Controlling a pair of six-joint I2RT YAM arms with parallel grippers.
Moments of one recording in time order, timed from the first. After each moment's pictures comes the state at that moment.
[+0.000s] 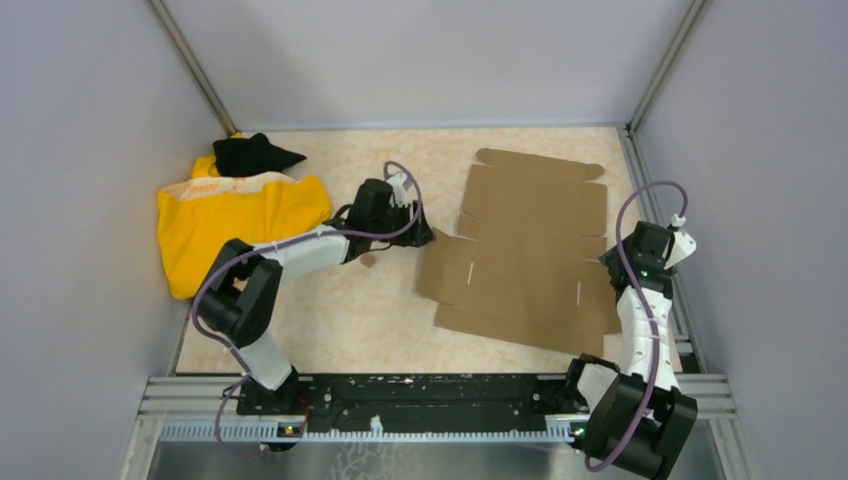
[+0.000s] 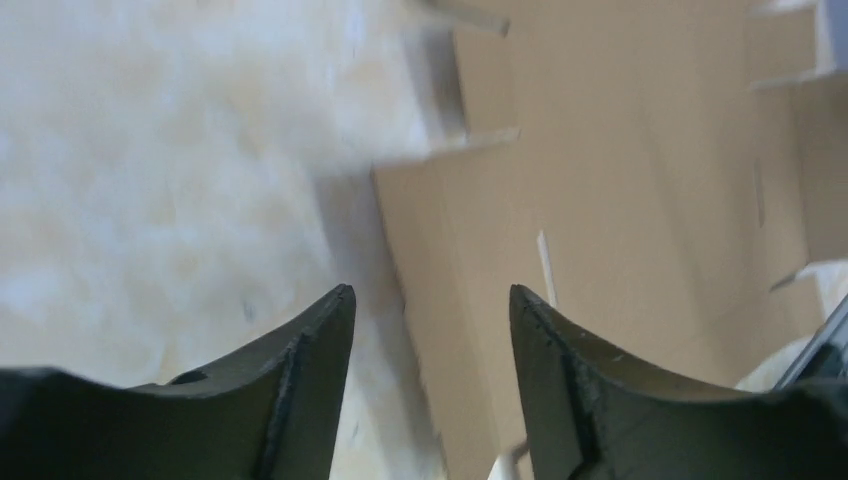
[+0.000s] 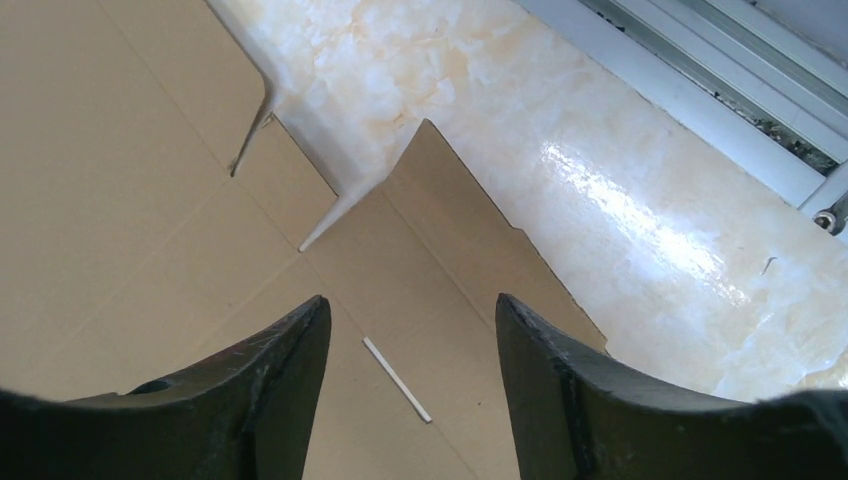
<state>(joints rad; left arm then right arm) -0.58 1.68 0.93 0.13 0.24 -0.44 -0.37 0.94 0.61 -0.44 0.21 0.53</state>
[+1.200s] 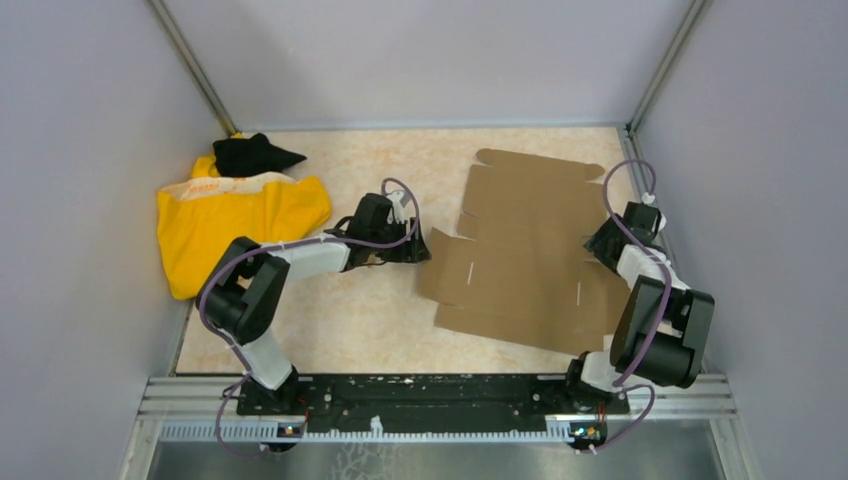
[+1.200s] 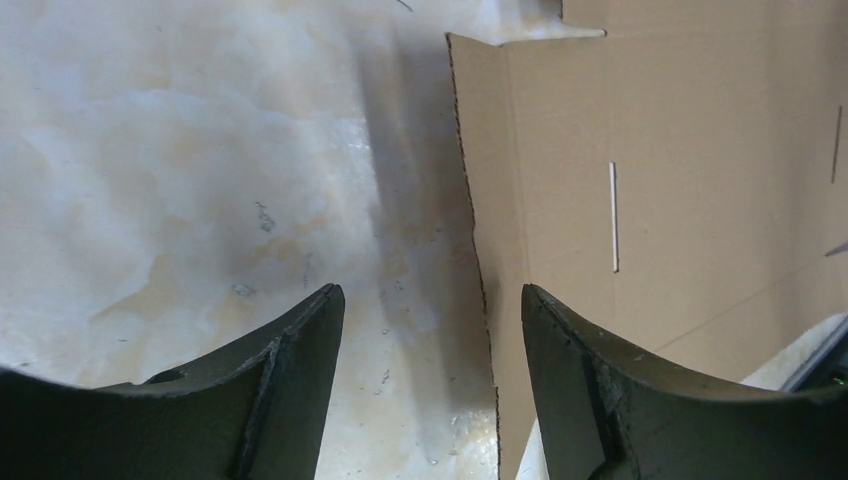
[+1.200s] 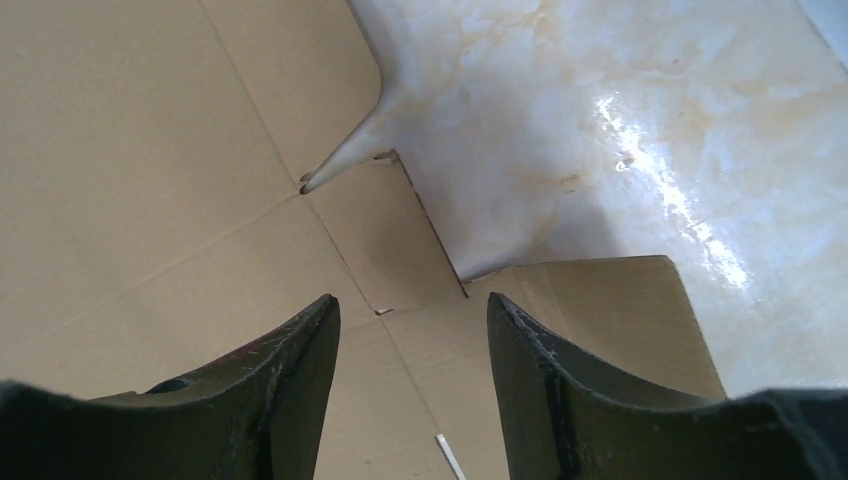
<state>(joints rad) -0.58 1.73 0.92 0.07 0.22 -0.46 -0.34 1.40 0.70 -0.18 -0.01 0.44</state>
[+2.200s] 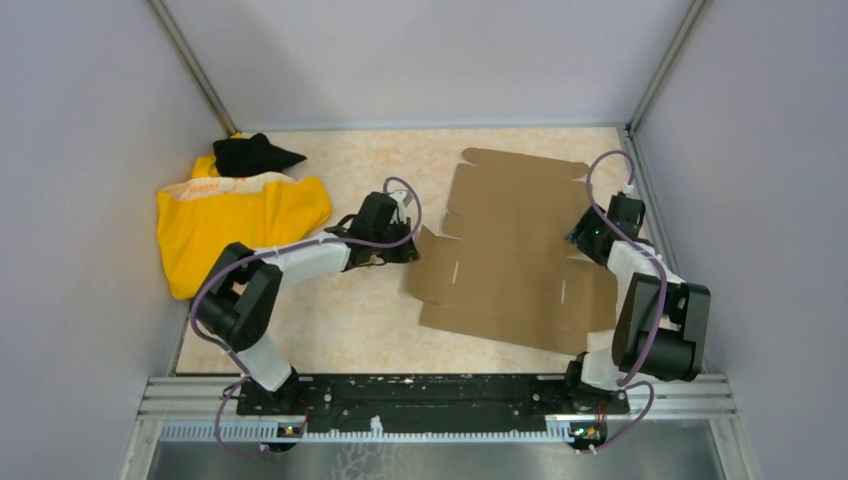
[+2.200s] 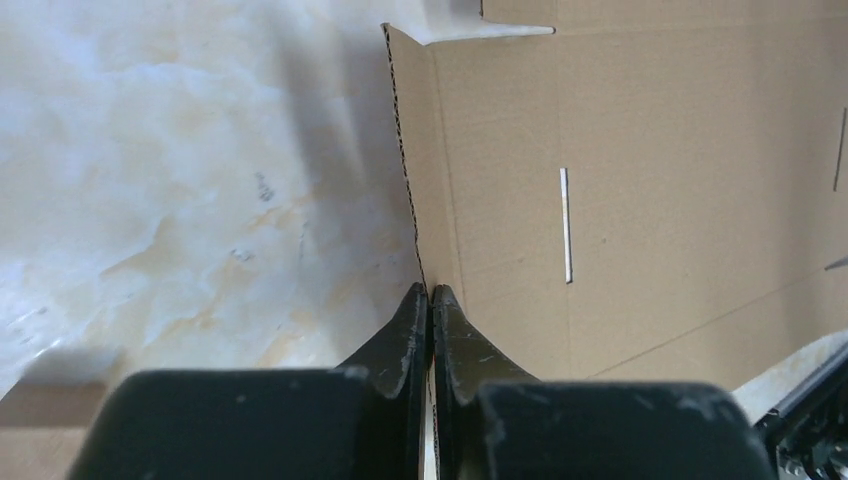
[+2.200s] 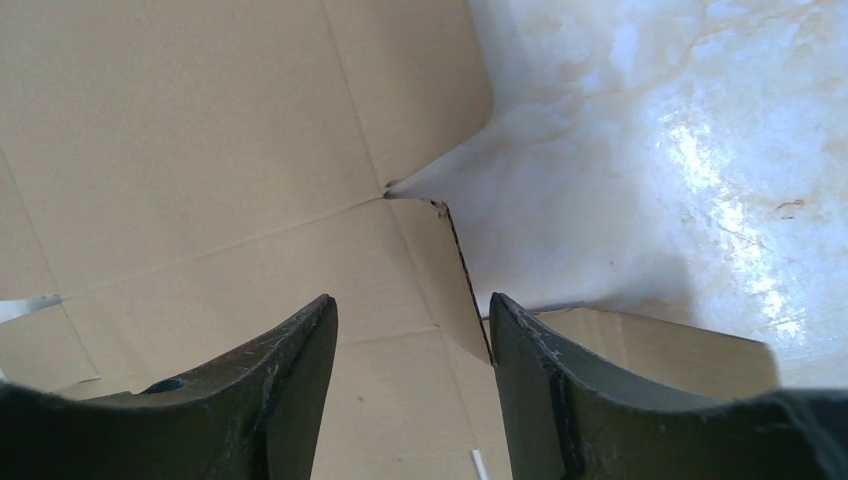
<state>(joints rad) -0.62 1.71 0.94 0.00 0.17 -0.46 -0.24 1.43 0.72 -0.12 -0.11 0.45</state>
